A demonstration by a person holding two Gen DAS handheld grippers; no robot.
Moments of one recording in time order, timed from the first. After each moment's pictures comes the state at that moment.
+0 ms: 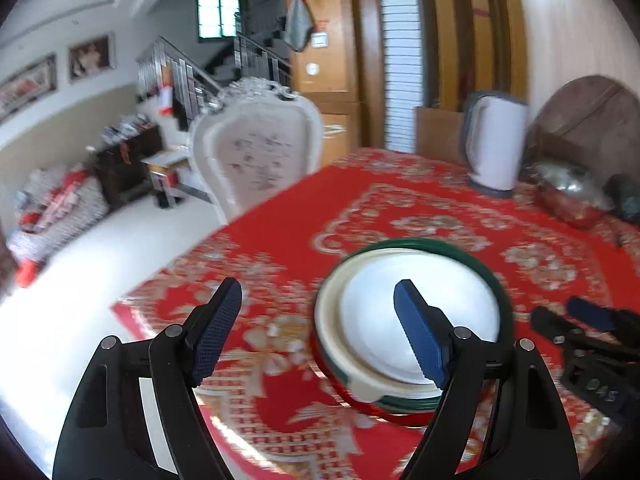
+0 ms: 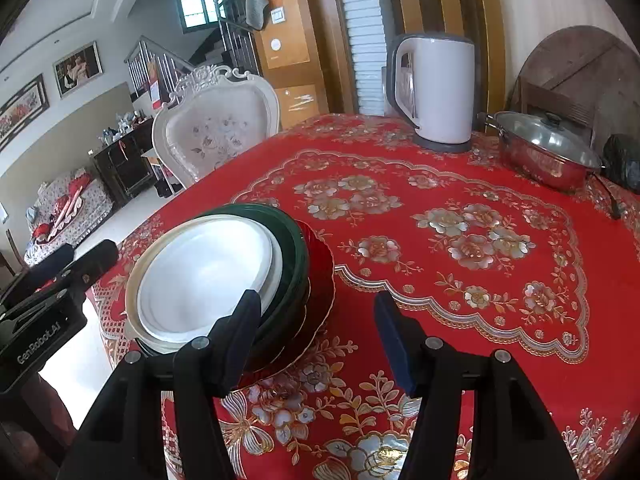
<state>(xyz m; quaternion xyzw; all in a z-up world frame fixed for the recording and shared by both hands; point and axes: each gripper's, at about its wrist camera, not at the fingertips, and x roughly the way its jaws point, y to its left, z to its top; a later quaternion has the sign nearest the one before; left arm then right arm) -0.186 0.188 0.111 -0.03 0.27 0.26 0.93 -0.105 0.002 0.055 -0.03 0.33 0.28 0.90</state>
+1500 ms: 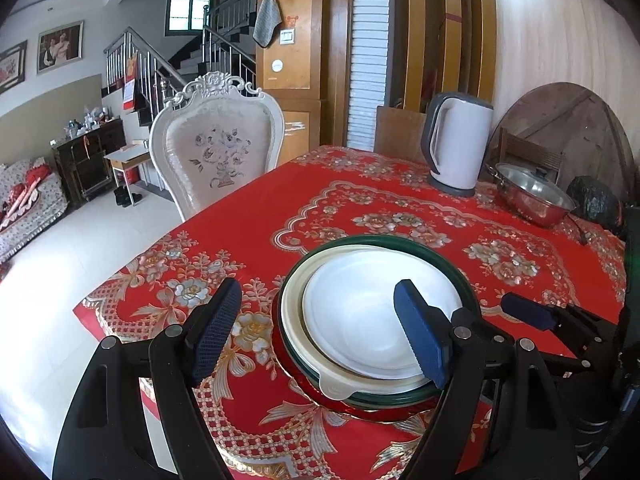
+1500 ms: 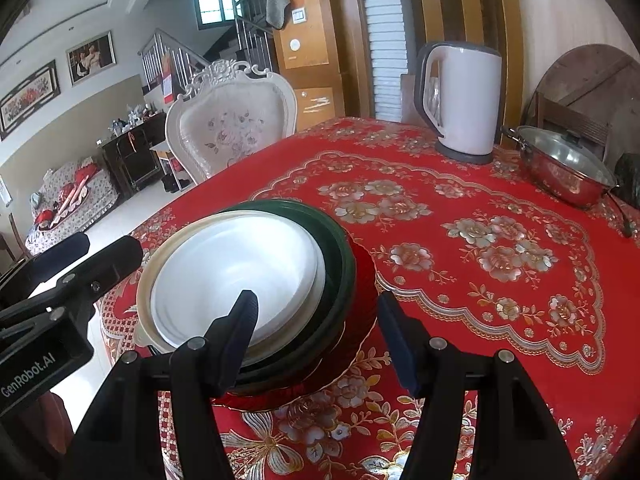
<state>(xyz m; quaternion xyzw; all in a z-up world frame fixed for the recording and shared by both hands) -0.184 0.193 0.110 -0.07 0.27 0.17 0.95 -0.113 0.036 0.045 -0.05 0.32 0.29 0.90</state>
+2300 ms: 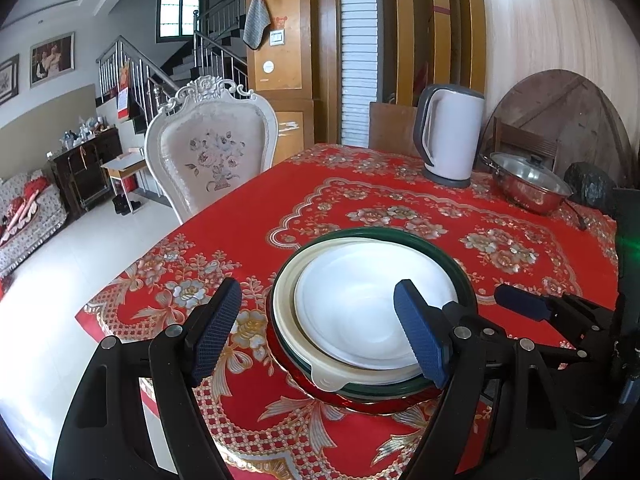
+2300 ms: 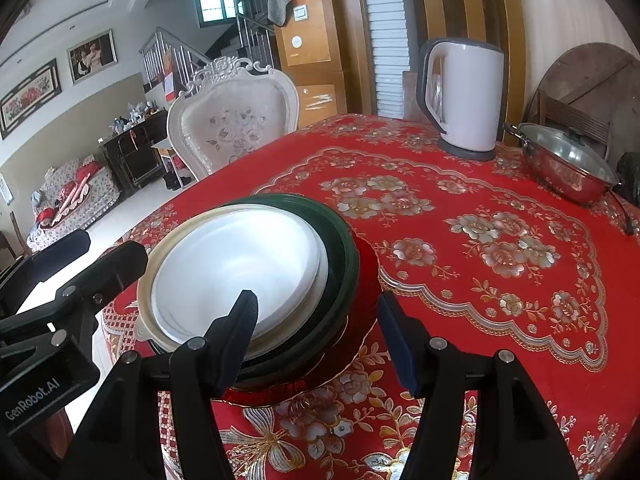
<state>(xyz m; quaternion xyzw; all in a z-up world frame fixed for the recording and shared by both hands) -0.185 0.181 0.106 -0.05 0.27 0.16 0.95 -0.114 0.036 0.043 -0.05 0.32 0.30 0.90</state>
